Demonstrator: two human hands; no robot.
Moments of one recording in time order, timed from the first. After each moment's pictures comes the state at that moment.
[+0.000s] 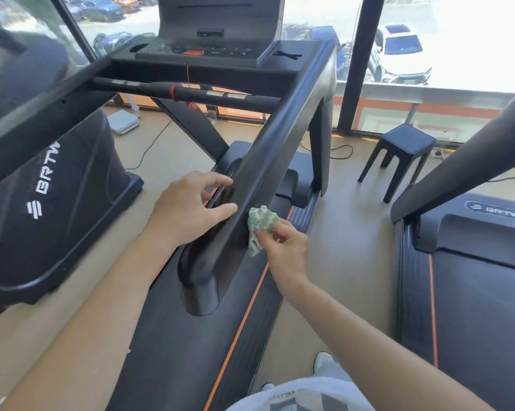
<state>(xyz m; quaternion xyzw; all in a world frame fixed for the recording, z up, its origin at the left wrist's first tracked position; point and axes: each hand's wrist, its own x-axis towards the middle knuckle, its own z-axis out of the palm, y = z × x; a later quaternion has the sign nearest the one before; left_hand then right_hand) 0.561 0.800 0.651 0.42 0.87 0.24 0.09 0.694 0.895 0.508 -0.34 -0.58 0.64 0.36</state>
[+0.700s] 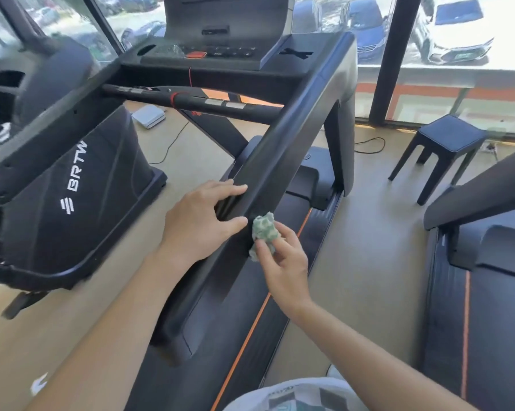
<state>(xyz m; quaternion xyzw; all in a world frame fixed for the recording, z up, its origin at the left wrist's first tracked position) 0.560 0.878 0.638 0.40 0.89 0.22 0.05 0.684 0.957 0.499 -0.27 -0.65 0.63 0.34</state>
